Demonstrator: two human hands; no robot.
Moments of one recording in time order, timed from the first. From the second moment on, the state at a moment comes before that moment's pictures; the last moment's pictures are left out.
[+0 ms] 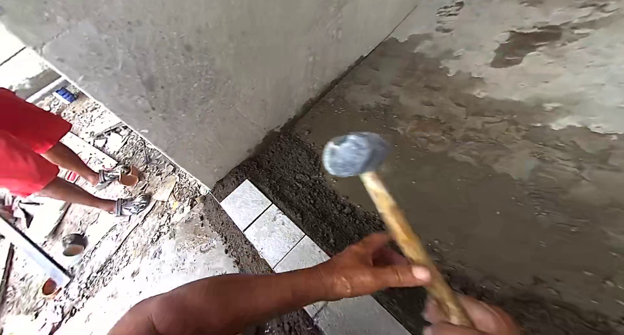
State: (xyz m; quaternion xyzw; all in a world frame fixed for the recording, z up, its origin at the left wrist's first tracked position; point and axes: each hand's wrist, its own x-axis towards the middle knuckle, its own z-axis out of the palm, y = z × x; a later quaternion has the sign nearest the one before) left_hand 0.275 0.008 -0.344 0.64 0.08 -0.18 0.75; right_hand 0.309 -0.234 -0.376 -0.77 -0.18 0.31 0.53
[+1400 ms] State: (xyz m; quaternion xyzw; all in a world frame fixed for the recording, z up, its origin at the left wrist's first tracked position) left_hand 0.116 0.278 -0.490 0.68 0.47 -0.10 0.56; right_hand 0.307 0.201 -0.523 -0.89 -0.39 0.20 0.09
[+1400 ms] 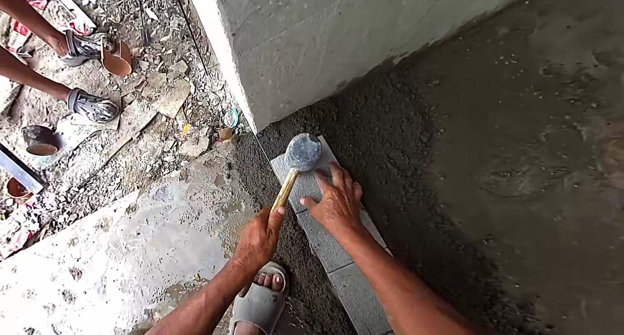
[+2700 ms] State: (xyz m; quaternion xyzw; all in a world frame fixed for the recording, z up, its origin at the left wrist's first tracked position) left_hand 0.113 0.270 -0.496 0.66 0.45 -0.10 0.59; right_hand 0.302 0.206 -0.523 -0.91 -0.35 0.21 0.09
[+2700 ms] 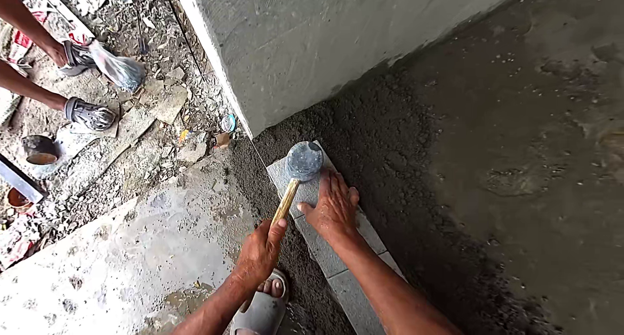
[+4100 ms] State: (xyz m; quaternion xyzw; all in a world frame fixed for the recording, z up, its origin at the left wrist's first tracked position) left_hand 0.114 0.266 -0.495 0.68 0.45 -0.10 0.58; right_hand 0.266 0.162 -0.548 -0.92 -0.32 0.13 0.17
